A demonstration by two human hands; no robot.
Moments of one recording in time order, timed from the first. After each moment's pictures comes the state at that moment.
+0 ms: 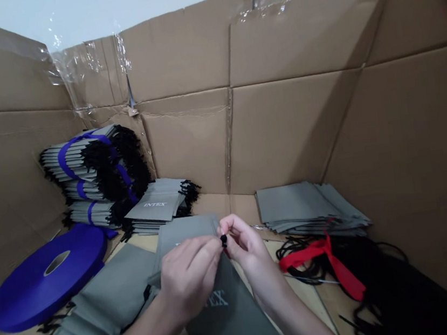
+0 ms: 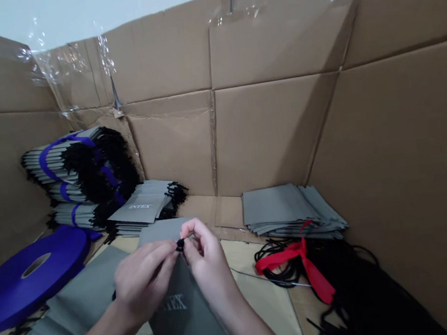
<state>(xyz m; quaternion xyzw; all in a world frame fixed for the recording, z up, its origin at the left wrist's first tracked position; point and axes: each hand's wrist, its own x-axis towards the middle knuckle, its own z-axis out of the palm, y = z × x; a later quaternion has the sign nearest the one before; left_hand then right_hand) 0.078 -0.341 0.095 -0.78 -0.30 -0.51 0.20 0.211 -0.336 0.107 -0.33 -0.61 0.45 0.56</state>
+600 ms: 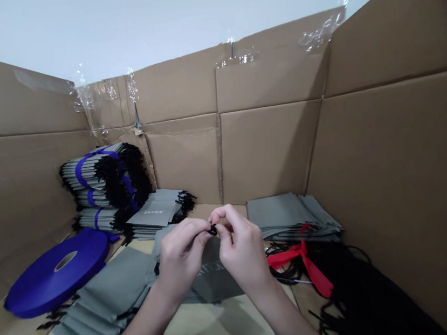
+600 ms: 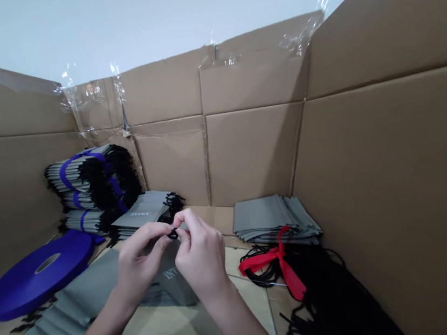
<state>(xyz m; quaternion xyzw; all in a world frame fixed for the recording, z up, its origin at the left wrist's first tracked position) 0.108 -0.368 0.130 -0.75 -0.29 -0.60 -0.04 0.237 -0.370 0.140 -0.41 -0.73 0.05 0.55</state>
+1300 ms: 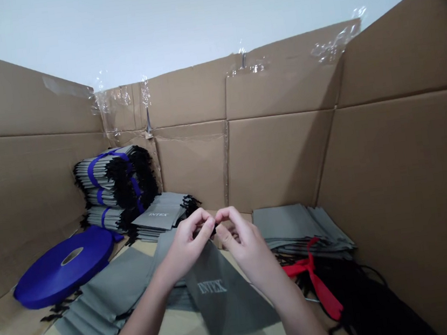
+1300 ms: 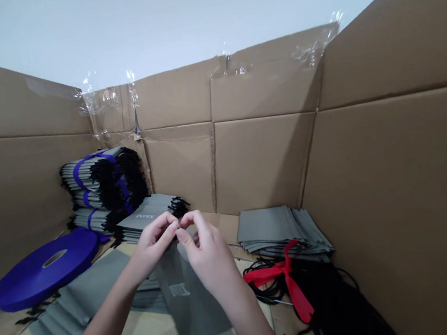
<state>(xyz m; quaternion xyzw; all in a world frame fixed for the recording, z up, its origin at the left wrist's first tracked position) 0.114 -0.348 0.147 -0.73 -0.32 -0.53 -0.28 0.256 -0.359 0.149 -0.35 -0.75 0.23 0.51</state>
